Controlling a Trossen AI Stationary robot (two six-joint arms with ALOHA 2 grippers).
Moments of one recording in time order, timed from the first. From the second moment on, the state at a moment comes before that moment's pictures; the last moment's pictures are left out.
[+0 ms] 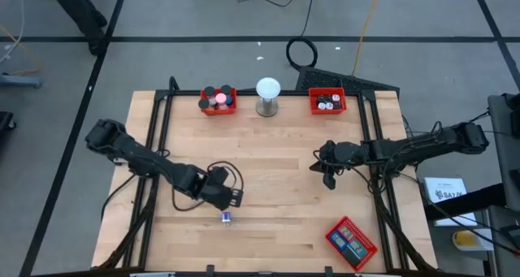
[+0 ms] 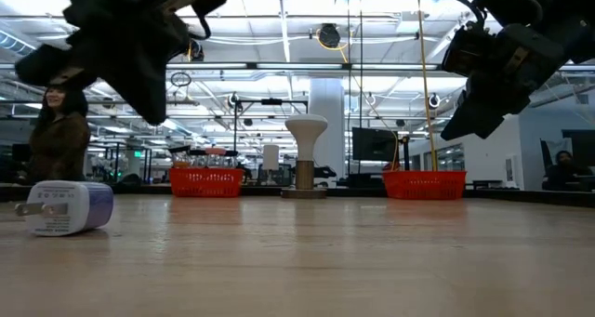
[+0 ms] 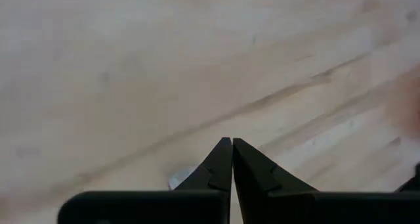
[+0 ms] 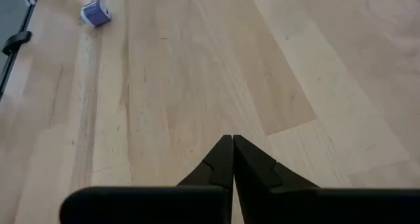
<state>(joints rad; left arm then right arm) -0.41 1.55 1.03 -0.60 -0.18 -1.65 0.05 0.93 0.37 -0.08 0.00 0.40</state>
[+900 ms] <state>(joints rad) -0.55 1.75 1.04 -0.49 -0.11 -2.20 0.05 0.93 0.37 -0.08 0.00 0.35</state>
